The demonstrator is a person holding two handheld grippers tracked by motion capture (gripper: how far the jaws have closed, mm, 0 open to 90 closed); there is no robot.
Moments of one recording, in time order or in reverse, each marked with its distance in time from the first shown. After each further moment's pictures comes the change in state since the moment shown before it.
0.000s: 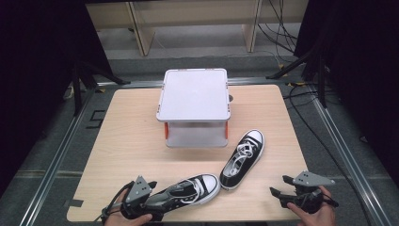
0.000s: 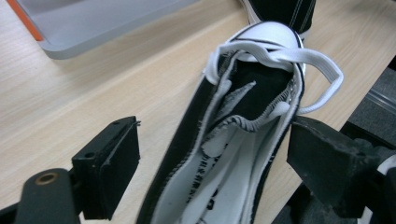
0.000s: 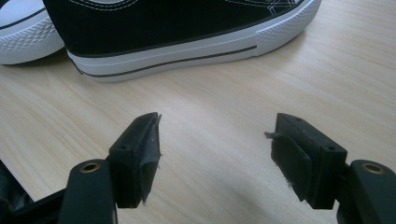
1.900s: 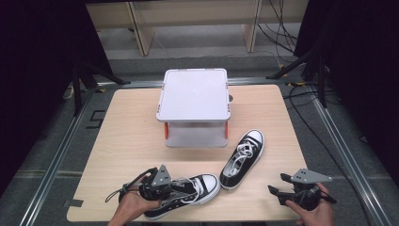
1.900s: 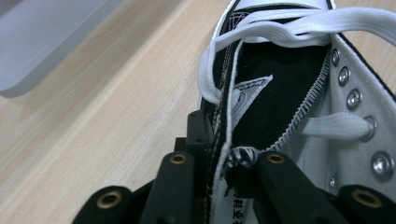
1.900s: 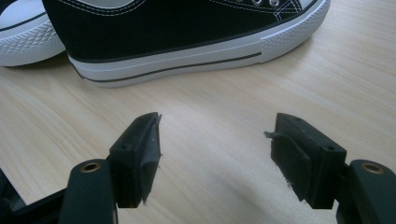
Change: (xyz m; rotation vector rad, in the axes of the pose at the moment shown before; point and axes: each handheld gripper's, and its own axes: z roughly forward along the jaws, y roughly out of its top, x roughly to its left) left arm 0.009 0.026 0.055 0.184 -0.069 0.266; right arm -0.003 0.005 0.006 -0.007 0.021 -0.009
